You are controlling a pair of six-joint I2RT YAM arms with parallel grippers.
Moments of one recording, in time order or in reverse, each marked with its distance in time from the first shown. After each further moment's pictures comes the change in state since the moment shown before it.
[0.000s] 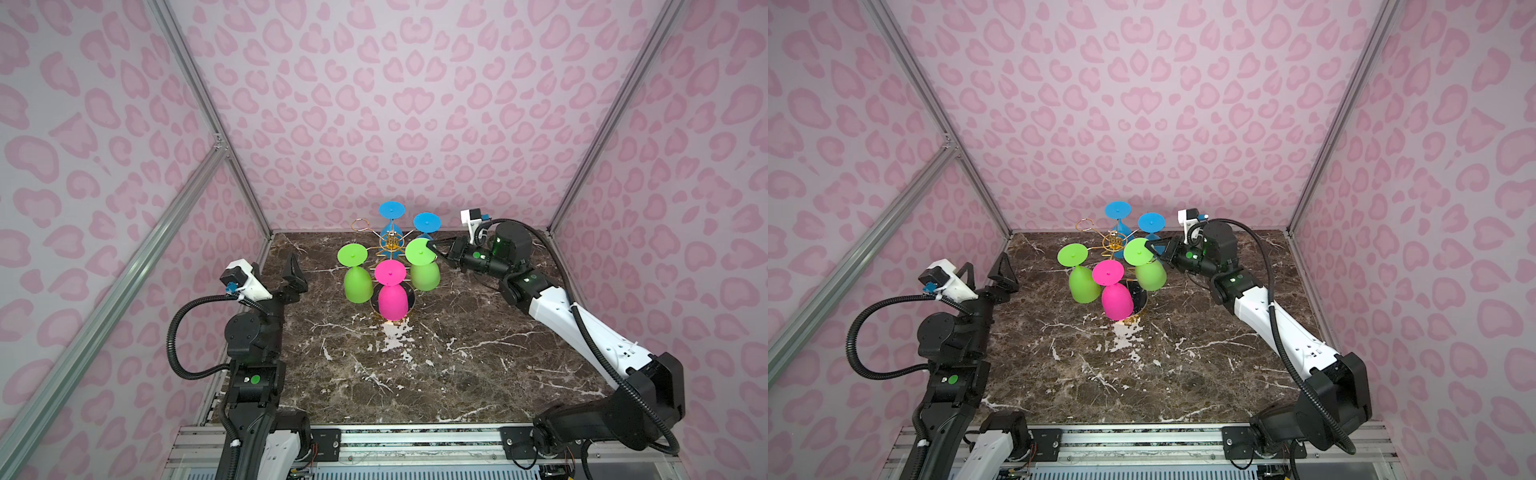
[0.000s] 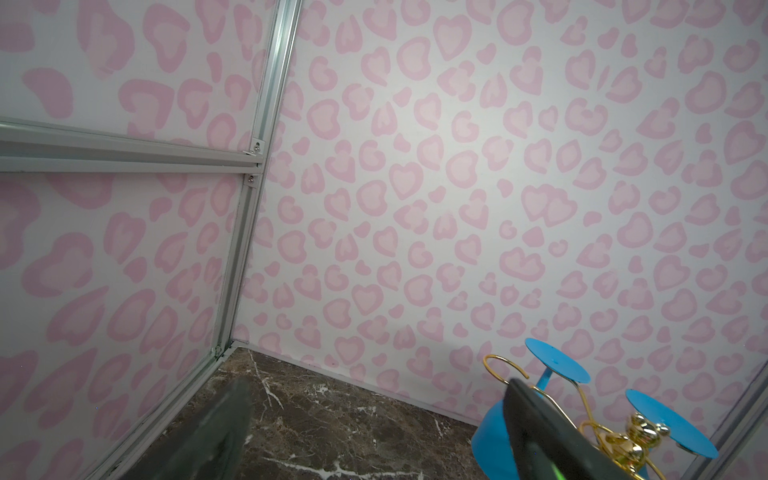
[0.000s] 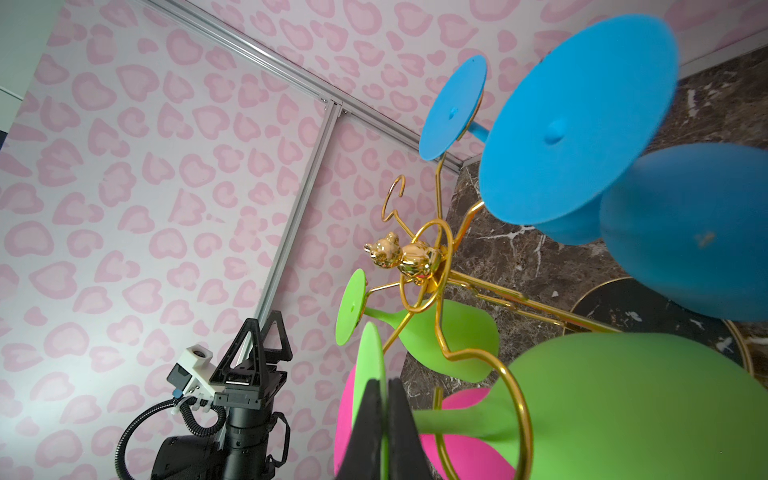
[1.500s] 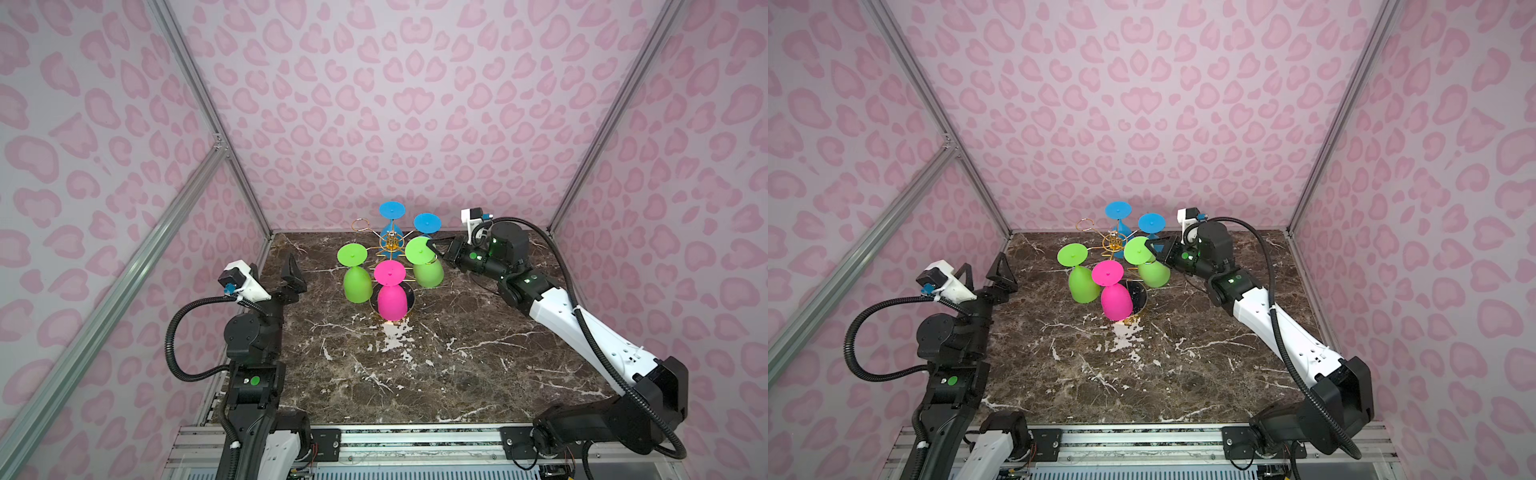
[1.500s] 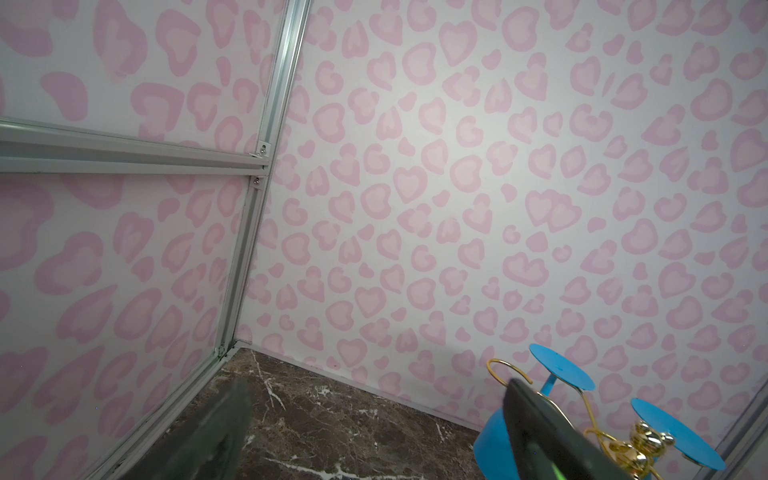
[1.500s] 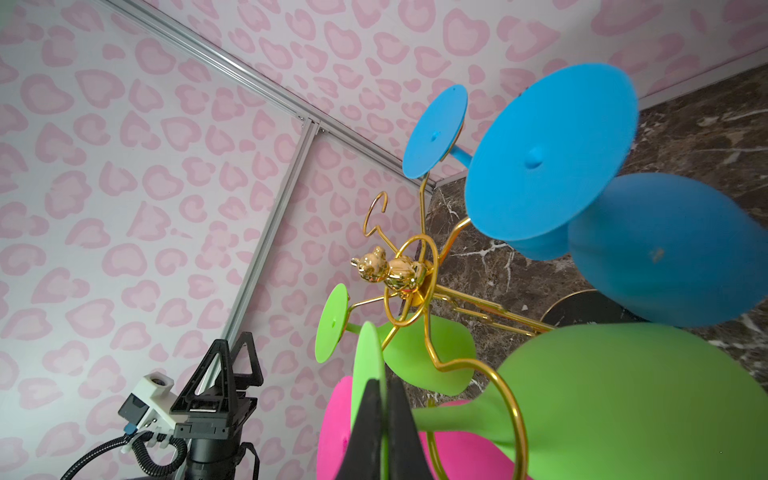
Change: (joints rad) left arm 0.000 -0.008 0.000 -0.004 -0.016 -0.006; right arm 0.049 -0.019 0.035 -0.092 0.155 -0.063
